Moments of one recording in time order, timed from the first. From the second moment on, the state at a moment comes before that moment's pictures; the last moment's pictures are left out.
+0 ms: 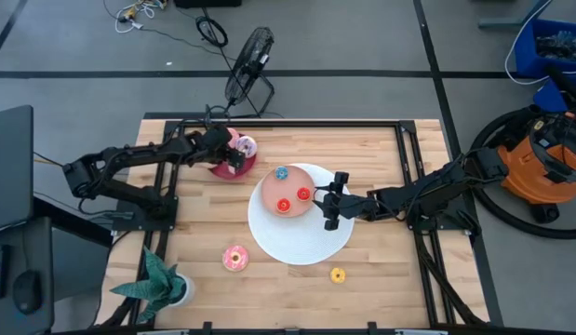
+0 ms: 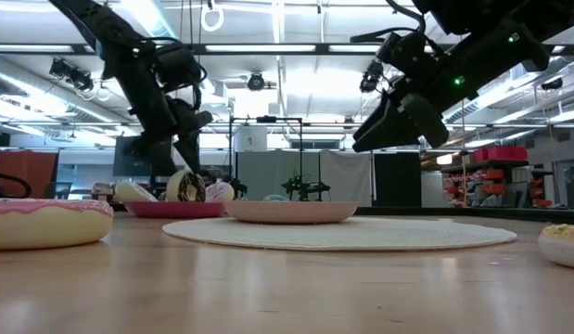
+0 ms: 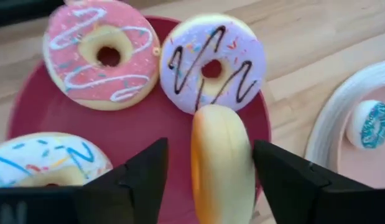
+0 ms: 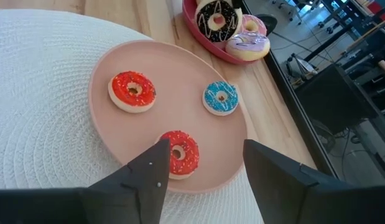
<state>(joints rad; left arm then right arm) 0.58 1.31 0.70 -0.33 -0.17 -0.57 0.20 1.45 0.60 0.24 0.61 -0.20</state>
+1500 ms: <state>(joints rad) 0.34 1.52 0.78 -0.47 -0.48 -0.09 0.20 1.45 0.60 0.24 0.61 -0.20</state>
